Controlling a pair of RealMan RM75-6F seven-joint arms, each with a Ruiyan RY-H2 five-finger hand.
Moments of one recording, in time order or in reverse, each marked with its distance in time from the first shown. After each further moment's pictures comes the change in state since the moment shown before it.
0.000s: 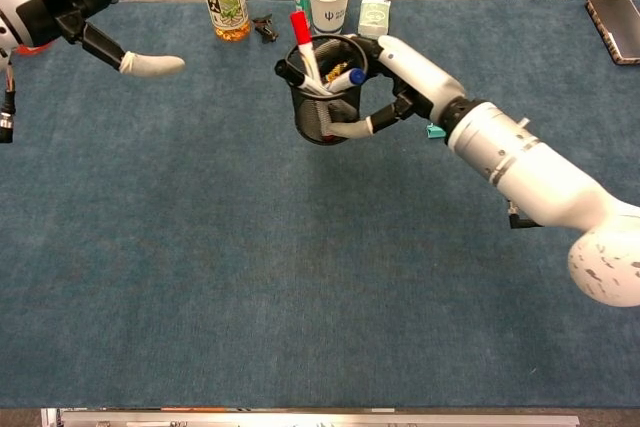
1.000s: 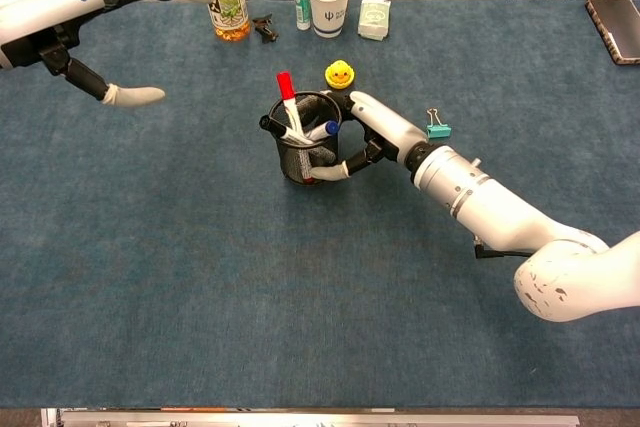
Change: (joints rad) left arm 0.040 -0.001 0.050 0.015 0.058 0.065 0.165; right arm 0.043 -0.244 -0.049 0.360 -0.078 -0.061 0.214
